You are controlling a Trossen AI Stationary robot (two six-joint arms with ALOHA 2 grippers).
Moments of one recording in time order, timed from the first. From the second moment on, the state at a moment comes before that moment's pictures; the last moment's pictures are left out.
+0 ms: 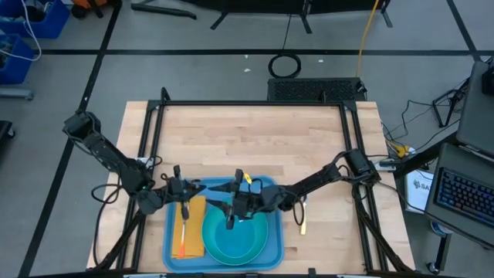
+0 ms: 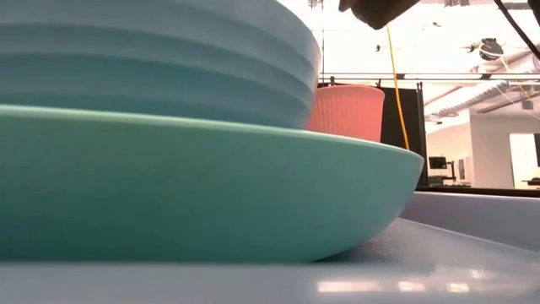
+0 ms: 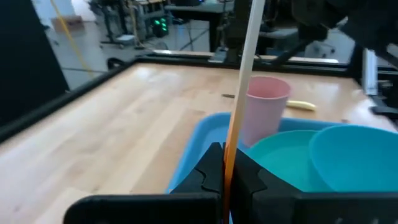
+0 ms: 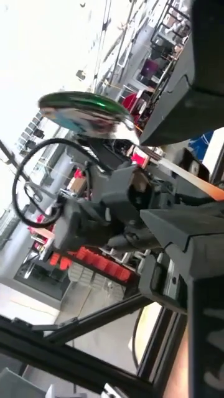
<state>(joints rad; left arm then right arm) -0.78 1.09 0.35 0.36 -0.98 -0.35 0.33 2.10 1.34 1.04 0.42 -0.60</state>
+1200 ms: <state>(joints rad) -0.76 1.17 0.34 0.40 -0.82 -0.47 0.22 2.01 1.34 0.92 0.21 -0.22</state>
